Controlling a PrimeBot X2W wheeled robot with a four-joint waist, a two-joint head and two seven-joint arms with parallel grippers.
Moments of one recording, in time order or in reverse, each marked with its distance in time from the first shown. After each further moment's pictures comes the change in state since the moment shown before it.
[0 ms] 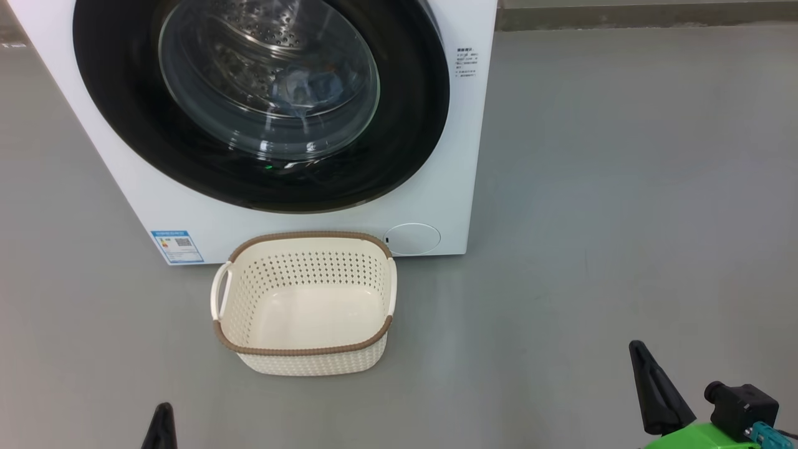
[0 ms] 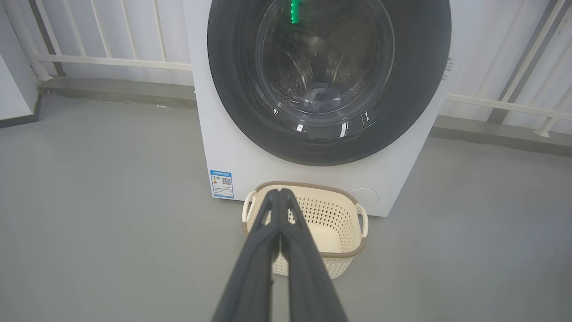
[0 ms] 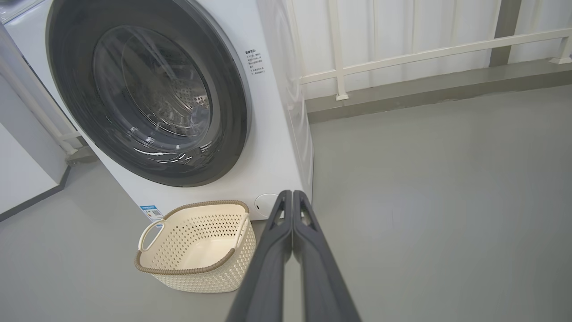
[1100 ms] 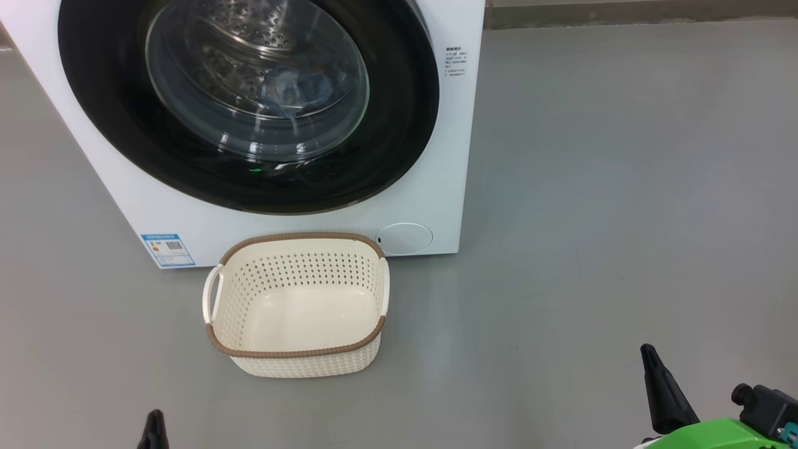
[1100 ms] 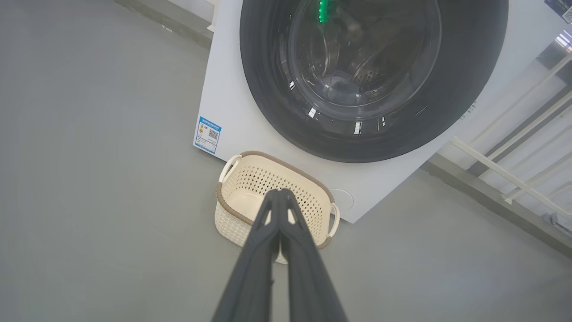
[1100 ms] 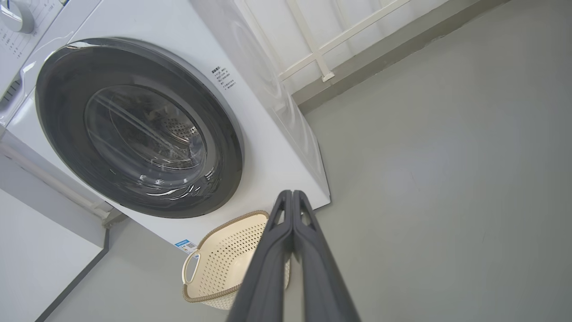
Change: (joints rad) left arm -0.035 0.001 0.003 0.052 -0.367 -0.021 0.096; right arm 0.003 0.011 -0.020 0.010 0.331 0.000 0.094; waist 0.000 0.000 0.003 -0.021
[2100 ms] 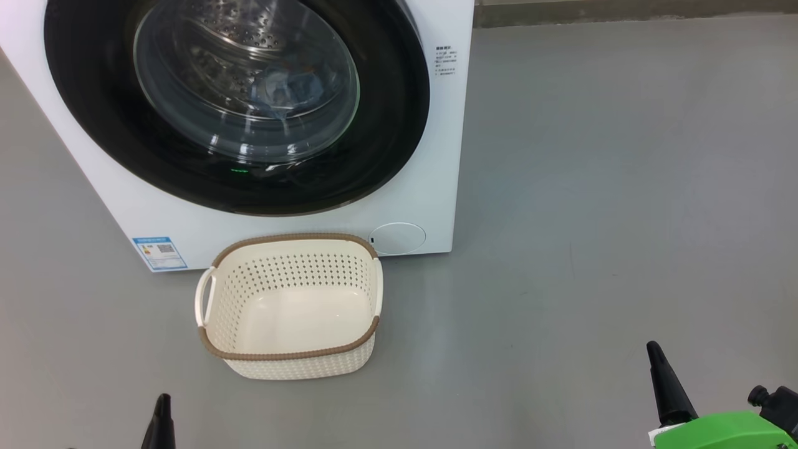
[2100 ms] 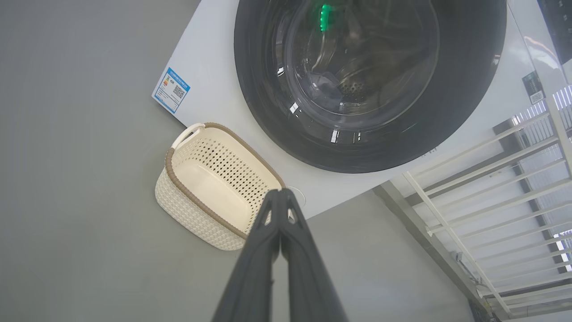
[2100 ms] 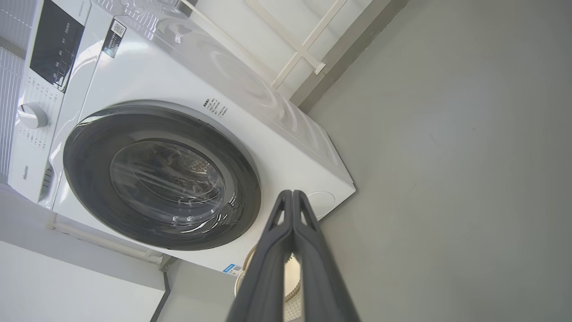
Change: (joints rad) left arm -0.073 0.003 0.004 0.048 -0.341 -0.024 0.084; right arm -0.018 0.012 -0.026 0.008 0.310 0.000 0.089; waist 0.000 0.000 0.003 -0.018
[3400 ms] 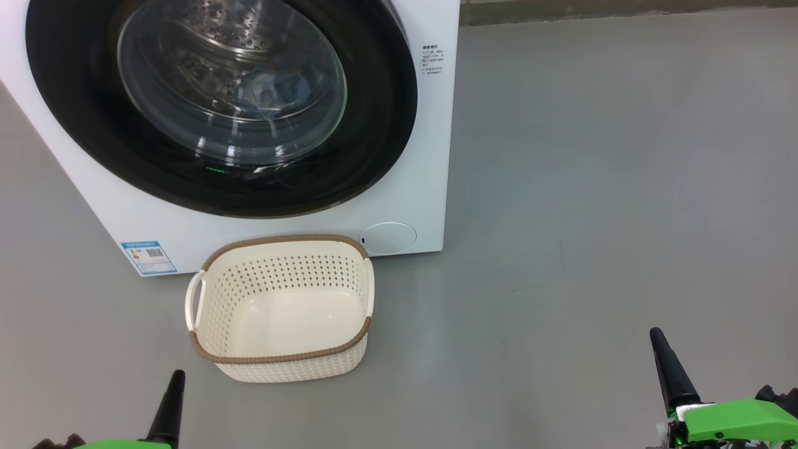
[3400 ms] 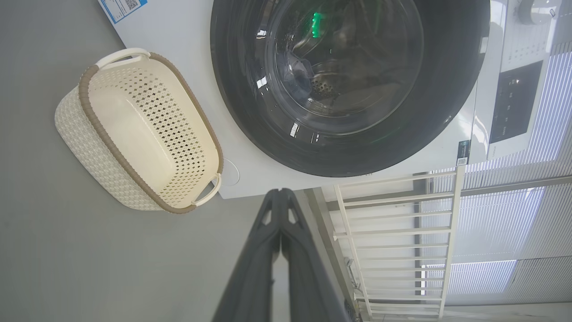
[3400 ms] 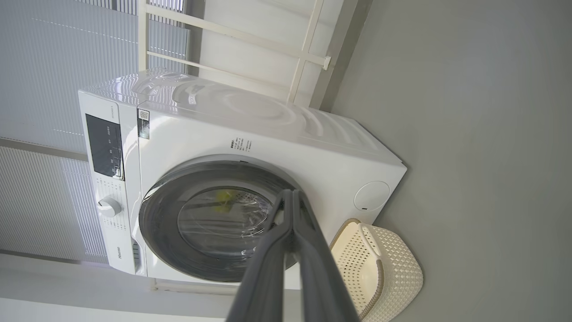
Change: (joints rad) left arm -0.088 0.004 0.005 0.059 -0.427 -0.027 0.106; right arm -0.043 0.011 -0.032 0.009 0.389 -0.003 0.109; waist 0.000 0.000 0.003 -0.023
